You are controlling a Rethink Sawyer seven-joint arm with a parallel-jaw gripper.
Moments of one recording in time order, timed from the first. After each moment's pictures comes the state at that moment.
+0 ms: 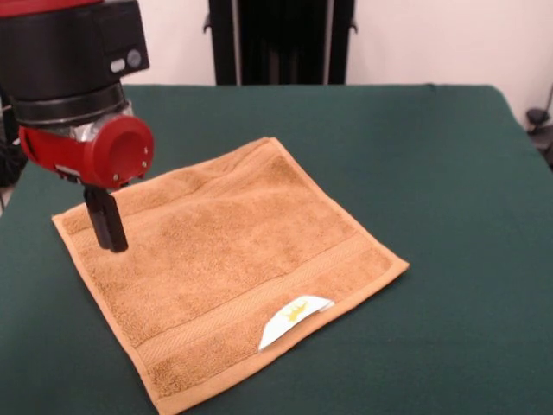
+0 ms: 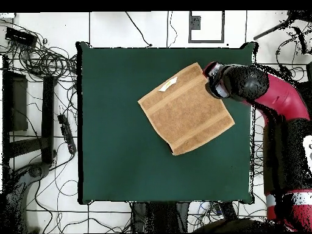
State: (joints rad) arm -0.60 -0.46 0.35 1.17 -0.18 0.73 2.07
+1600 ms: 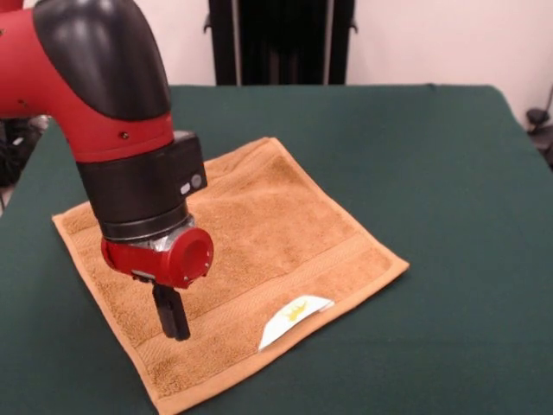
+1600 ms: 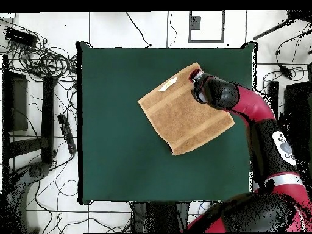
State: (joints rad) arm -0.67 -0.26 0.49 1.19 -0.32 0.47 2.07
